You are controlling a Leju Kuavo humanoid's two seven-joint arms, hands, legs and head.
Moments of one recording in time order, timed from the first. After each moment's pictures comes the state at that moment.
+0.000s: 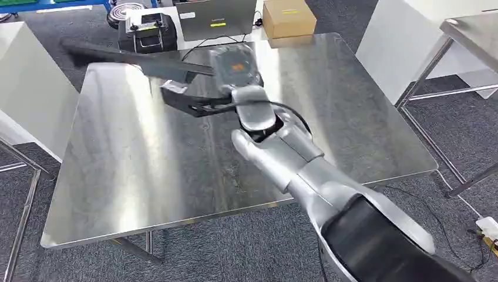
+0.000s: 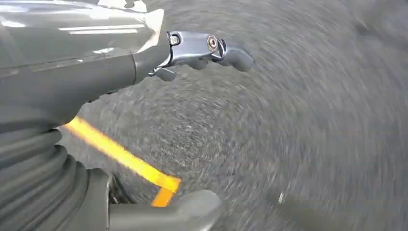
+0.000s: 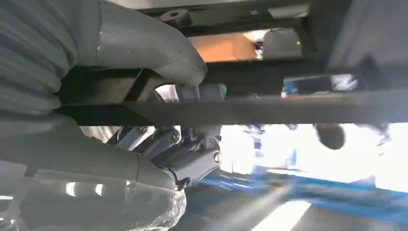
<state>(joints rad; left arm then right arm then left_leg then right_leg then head) -0.08 -0.13 0.96 -0.24 0.11 0.44 -0.60 -1.15 0.29 1.12 -0.41 1.04 -0.41 0.35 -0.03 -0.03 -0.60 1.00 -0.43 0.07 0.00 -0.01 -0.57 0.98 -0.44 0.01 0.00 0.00</state>
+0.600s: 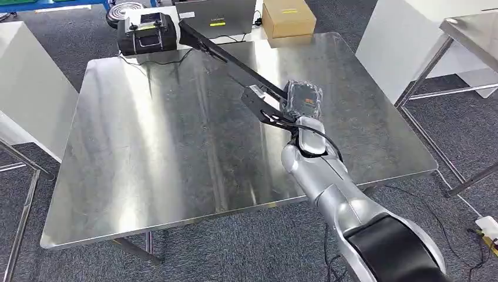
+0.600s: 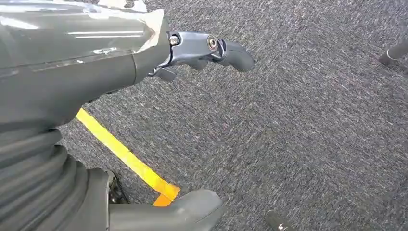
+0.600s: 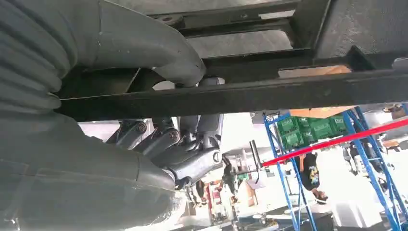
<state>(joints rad) -0.07 -0.14 1.05 -0.23 0.11 0.44 -0.60 -1.01 0.20 0.77 -0.35 1.13 -0.52 0.31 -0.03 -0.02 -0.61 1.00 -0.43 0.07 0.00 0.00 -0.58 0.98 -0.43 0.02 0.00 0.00</state>
